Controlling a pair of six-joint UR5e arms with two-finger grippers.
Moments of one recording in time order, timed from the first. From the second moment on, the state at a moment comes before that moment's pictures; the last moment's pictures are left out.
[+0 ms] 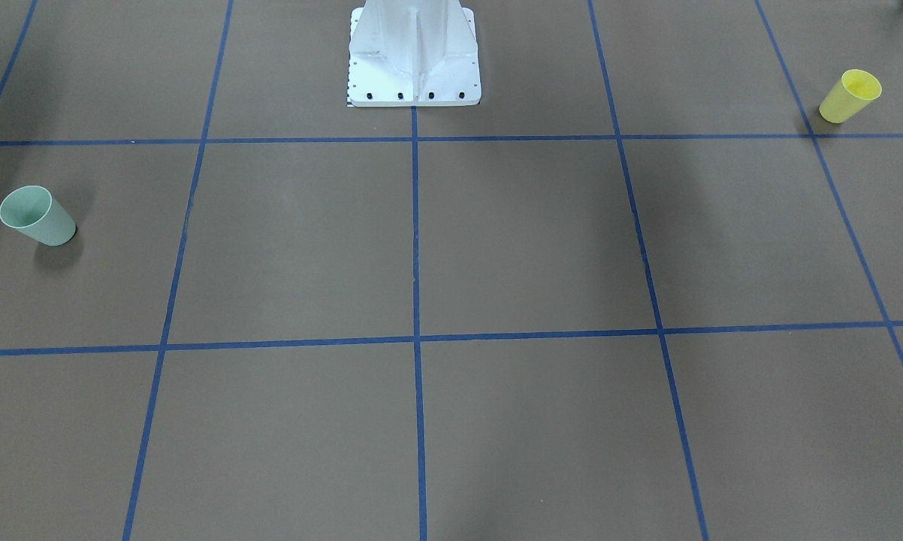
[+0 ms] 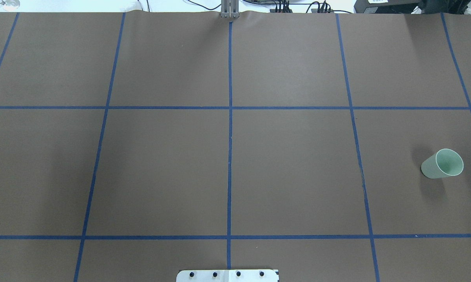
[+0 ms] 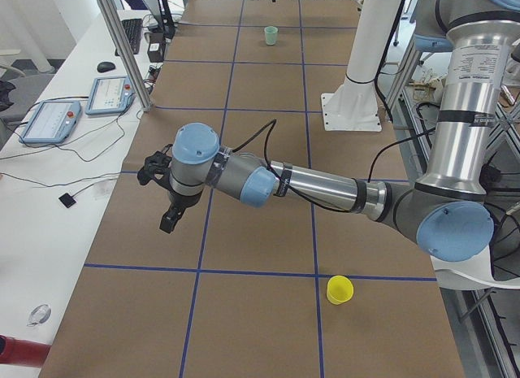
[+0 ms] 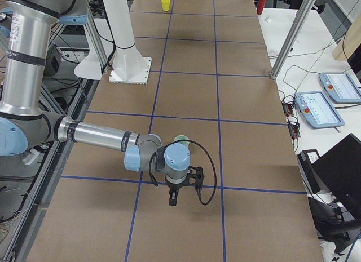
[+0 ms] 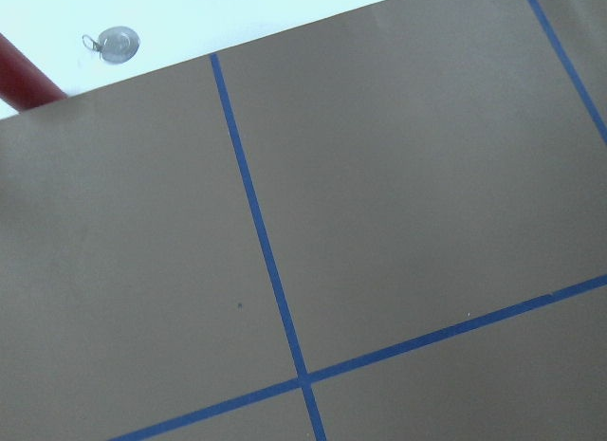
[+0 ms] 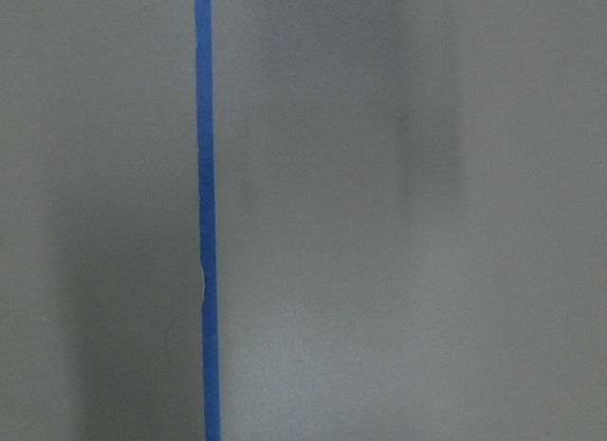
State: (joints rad) left arm -1.63 -1.68 -1.67 -1.85 -2.37 0.05; right arm 1.54 -1.82 1.64 -1.44 2.32 0.02
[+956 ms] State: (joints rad) left arm -1.63 -1.46 -1.88 -1.88 -1.70 -0.59; right arm 1.54 -1.85 1.63 -1.43 2.32 0.02
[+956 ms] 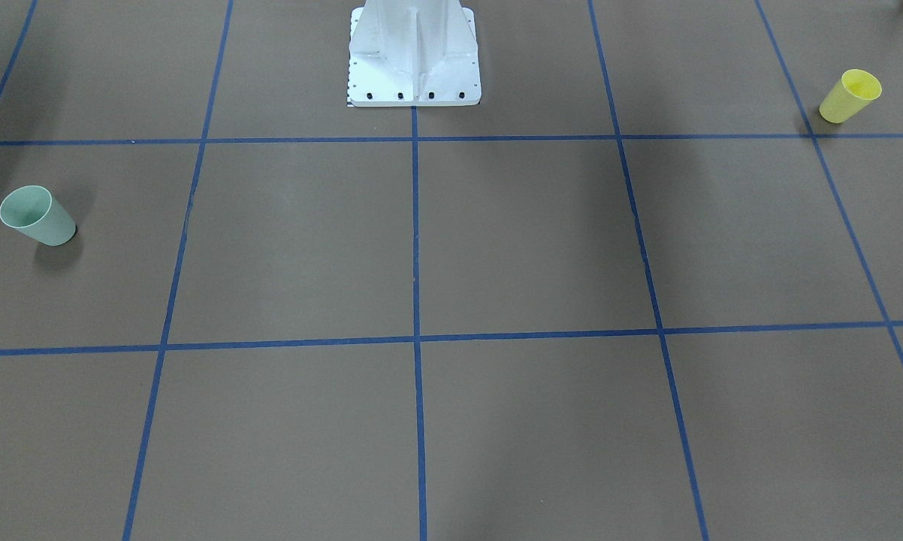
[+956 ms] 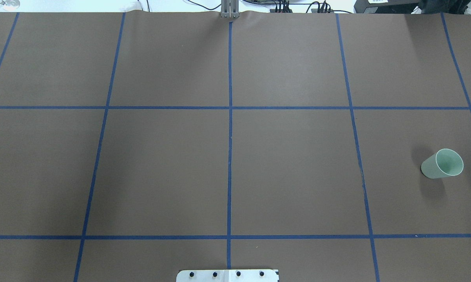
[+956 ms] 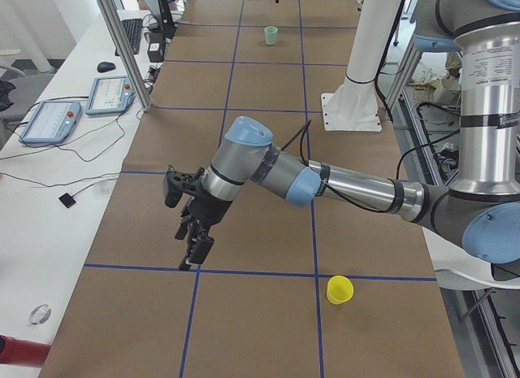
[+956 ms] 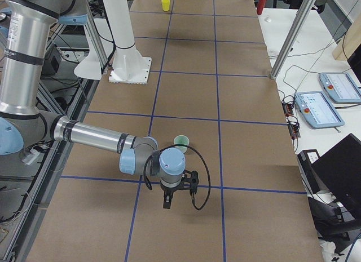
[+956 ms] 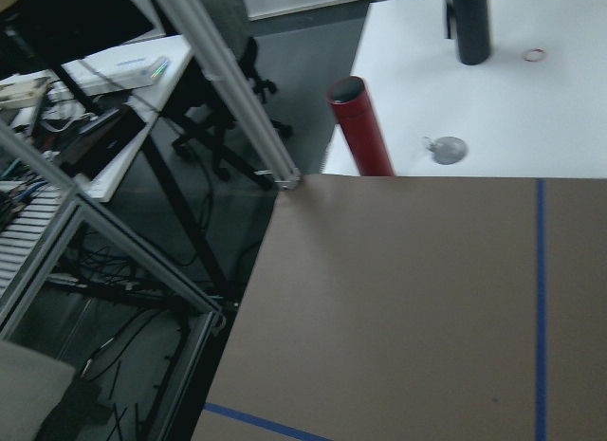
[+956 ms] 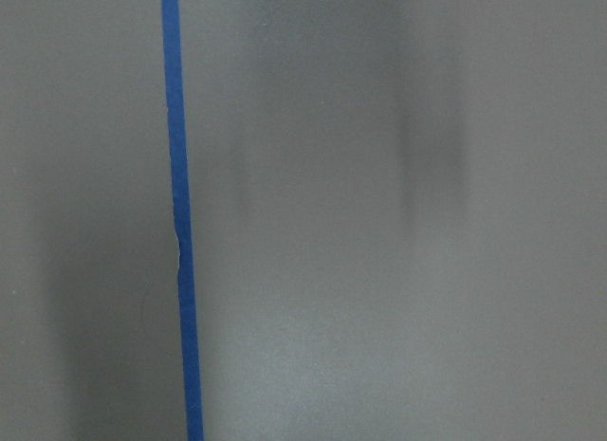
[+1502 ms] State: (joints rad) left arm -1.52 -1.43 -1.88 -1.76 -1.38 -1.03; right arm 1.54 -1.85 1.63 -1.42 2.32 0.02
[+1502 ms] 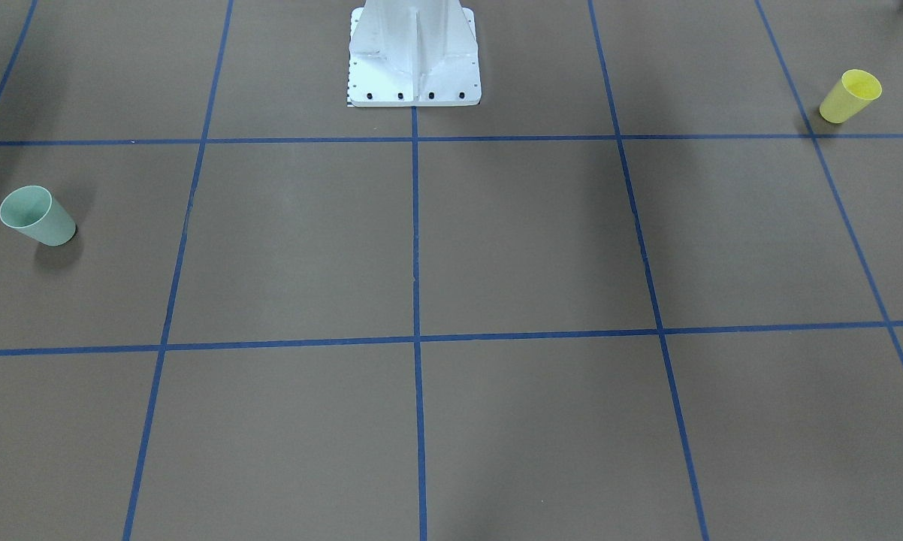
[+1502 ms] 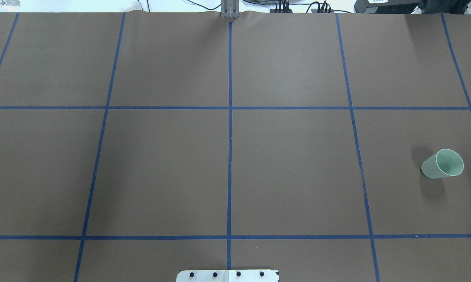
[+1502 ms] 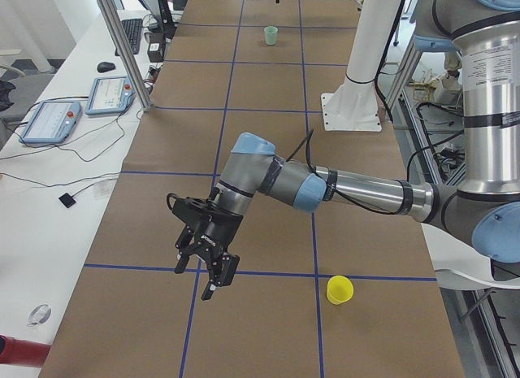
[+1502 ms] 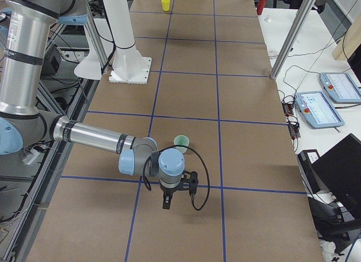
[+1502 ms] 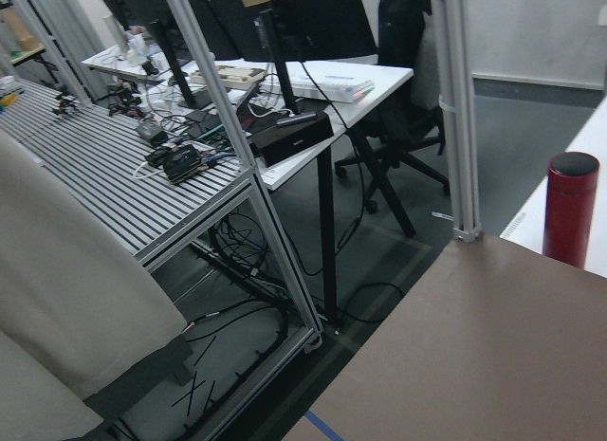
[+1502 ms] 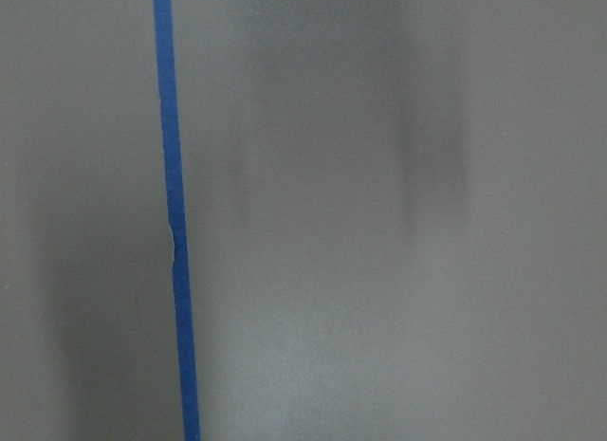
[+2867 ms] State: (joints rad) left arm -1.10 -1.53 -1.69 -0.75 -1.42 -2.08; right arm 1.54 -1.85 1.61 -1.40 2.32 0.02
